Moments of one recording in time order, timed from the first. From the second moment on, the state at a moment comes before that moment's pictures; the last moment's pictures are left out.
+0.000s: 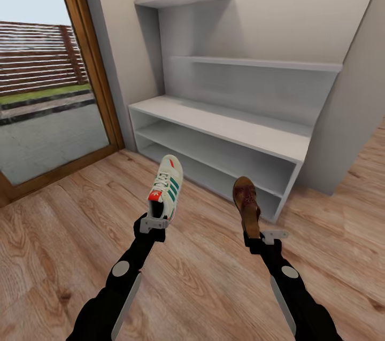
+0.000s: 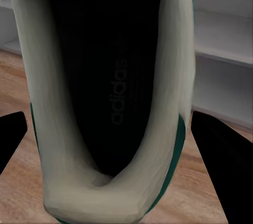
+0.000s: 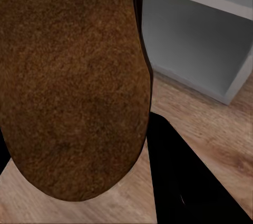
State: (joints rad) left arm -0.33 -0.08 -0.18 -1.25 -0.01 0.05 0.00; right arm -0.36 -0.01 -0.02 -1.05 0.00 0.10 0.00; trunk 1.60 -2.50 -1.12
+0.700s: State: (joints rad) left arm -0.33 -0.08 -0.18 -1.25 -0.01 0.05 0.00; right arm -0.36 -0.01 -0.02 -1.05 0.00 0.10 0.00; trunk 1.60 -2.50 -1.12
